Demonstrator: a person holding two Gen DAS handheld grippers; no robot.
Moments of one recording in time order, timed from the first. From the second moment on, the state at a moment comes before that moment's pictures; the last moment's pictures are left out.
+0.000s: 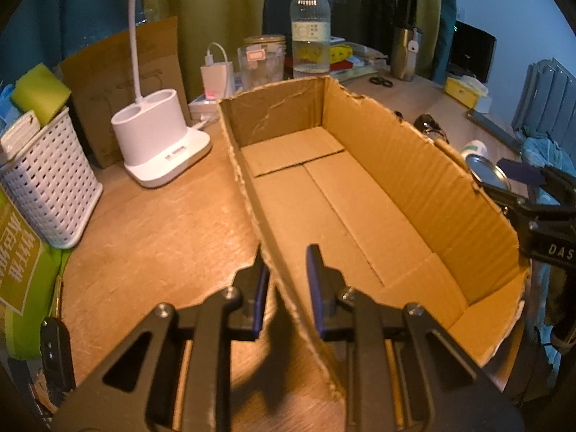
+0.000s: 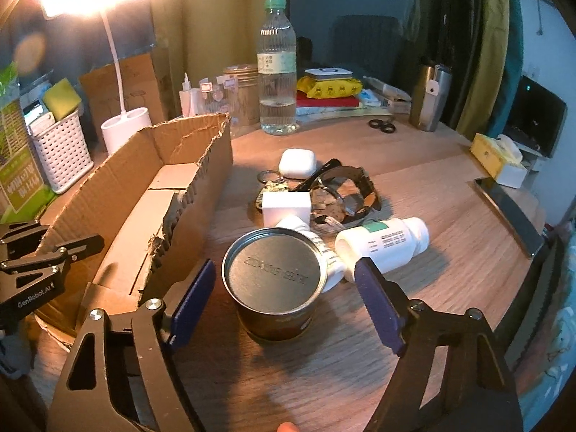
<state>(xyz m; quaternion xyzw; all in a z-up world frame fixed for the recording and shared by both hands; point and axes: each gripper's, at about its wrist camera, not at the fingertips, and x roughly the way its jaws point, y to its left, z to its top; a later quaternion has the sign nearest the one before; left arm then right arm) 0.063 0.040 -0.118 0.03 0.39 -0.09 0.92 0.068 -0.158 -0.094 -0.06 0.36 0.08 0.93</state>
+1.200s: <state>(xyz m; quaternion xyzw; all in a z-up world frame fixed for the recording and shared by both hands) 0.062 0.040 -0.119 0.02 0.39 -0.08 0.92 0.060 -0.177 -0.064 -0.03 0.32 0.09 0.94</state>
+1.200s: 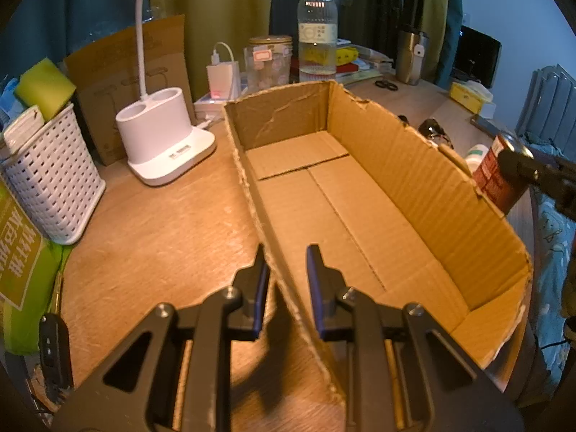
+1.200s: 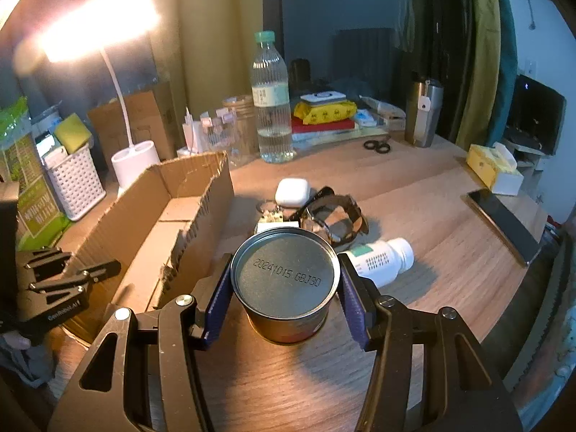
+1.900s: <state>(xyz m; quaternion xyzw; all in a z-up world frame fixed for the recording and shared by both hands) 0.062 0.040 -0.119 0.02 0.39 -0.08 0.92 0.034 -0.138 0.001 -0.05 0.25 0.16 0.95</state>
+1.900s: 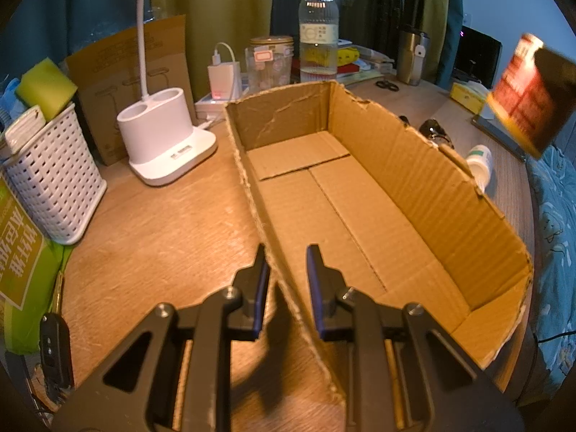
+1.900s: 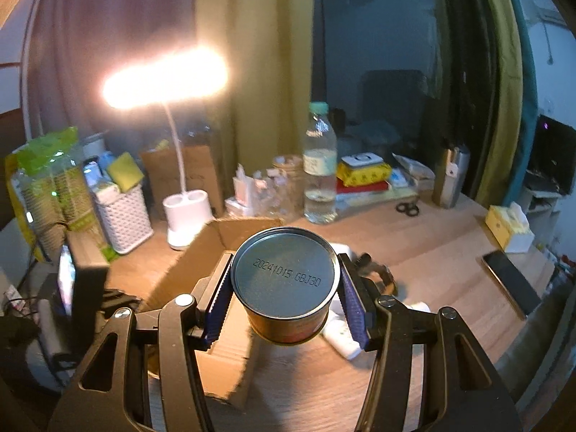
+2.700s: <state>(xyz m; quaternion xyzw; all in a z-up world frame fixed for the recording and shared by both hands) 0.063 0.042 -0.119 0.02 0.39 -0.07 0.92 0.021 -0.089 -0.043 -0.07 0.31 0.23 0.92</state>
